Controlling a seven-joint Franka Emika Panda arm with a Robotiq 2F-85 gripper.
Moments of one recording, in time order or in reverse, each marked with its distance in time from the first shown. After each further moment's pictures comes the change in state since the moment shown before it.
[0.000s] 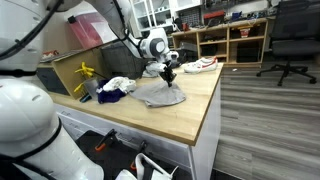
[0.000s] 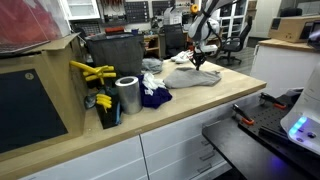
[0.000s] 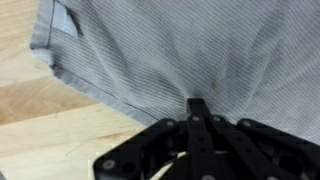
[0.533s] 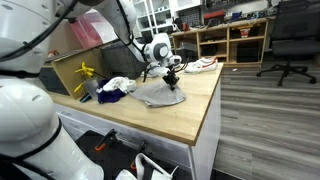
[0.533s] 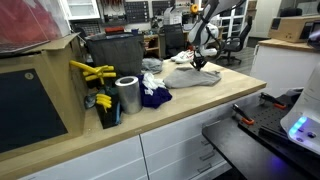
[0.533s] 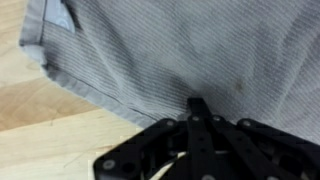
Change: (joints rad) arm 0.000 0.081 -0.016 0.057 0.000 0.007 0.002
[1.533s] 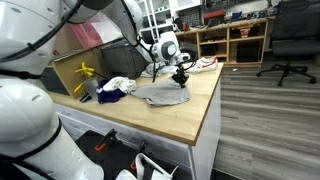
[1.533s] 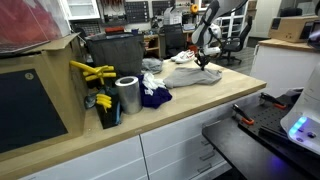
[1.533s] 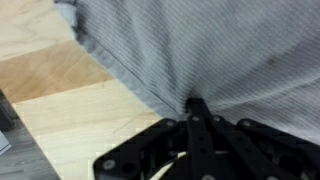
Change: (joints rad) arm -0.002 0.063 -0.081 0.095 -0.041 0.004 0.001
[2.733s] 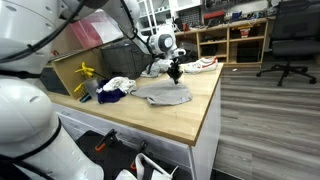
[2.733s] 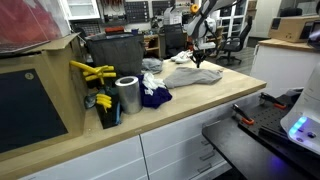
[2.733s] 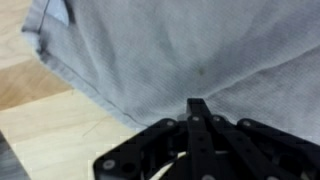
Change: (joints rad) arm -0.029 -0.035 0.086 0.068 0.033 -0.185 0.034
